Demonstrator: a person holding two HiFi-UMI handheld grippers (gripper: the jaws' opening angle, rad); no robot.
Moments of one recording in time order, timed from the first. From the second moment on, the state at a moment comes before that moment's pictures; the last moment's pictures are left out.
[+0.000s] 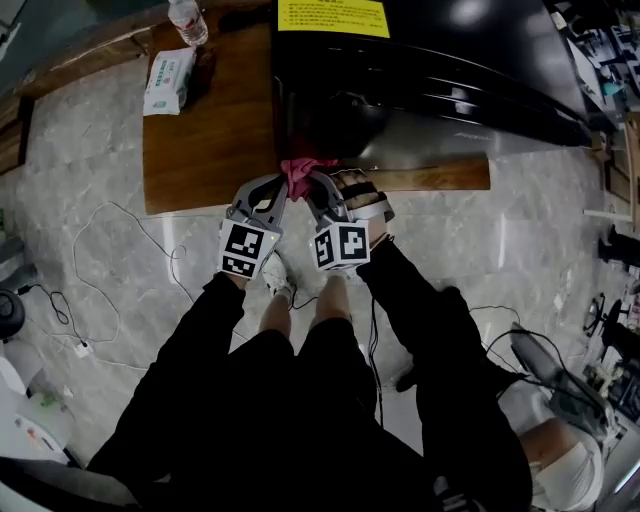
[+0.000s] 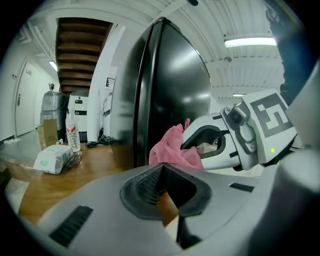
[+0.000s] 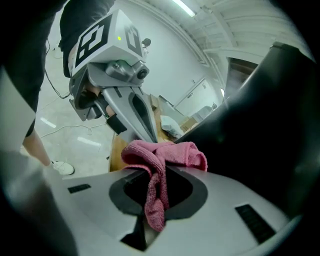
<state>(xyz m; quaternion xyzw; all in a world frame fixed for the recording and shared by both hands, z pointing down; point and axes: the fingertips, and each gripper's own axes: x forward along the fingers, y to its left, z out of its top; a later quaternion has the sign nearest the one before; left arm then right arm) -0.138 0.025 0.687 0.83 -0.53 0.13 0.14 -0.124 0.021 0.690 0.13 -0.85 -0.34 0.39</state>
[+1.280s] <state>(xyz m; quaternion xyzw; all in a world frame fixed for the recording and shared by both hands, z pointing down) 0.031 0.044 0.378 0.93 -0.36 -0.02 0.05 0.120 0.001 0.366 0.57 -0.81 -0.11 0.10</state>
